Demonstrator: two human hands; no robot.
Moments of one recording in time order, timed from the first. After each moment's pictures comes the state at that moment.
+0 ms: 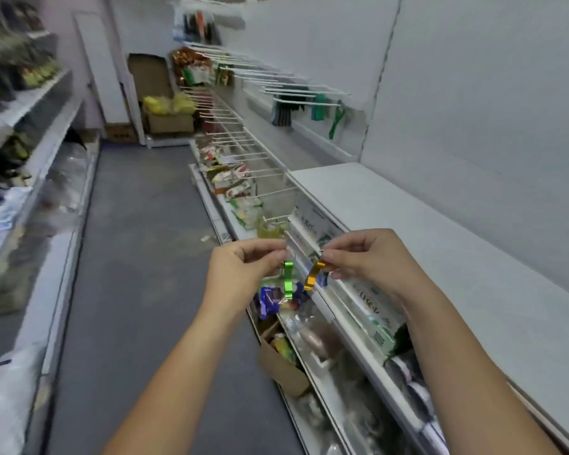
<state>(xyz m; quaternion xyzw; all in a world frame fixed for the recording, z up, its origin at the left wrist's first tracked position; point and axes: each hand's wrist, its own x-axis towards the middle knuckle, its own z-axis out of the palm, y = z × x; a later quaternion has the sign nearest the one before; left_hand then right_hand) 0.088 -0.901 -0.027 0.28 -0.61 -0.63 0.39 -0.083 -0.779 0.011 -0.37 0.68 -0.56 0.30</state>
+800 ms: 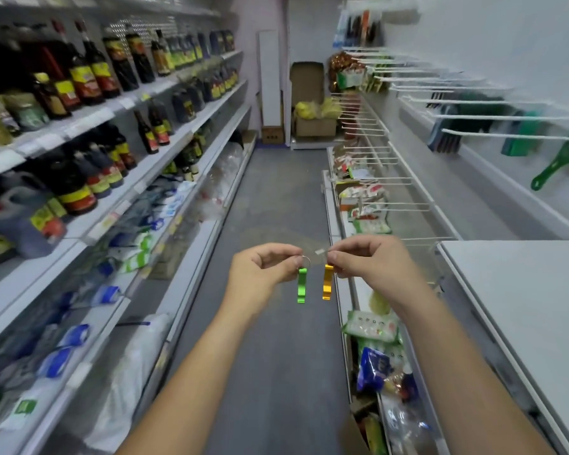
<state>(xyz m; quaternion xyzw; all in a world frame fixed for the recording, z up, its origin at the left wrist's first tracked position) 0.063 -1.126 -0.030 0.42 -0.52 -0.54 0.50 -0.132 -1.094 -0.013 -0.51 0.55 -0.51 0.41</state>
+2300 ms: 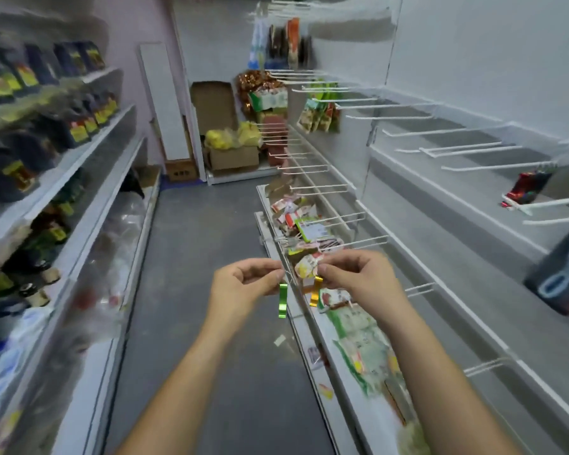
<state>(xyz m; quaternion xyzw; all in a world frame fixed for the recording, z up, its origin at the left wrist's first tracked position) -0.129 -1.870 -0.046 0.36 -0.58 -0.61 0.41 -0.306 -1.775 -0.029 -0.40 0.65 -0.58 0.29</state>
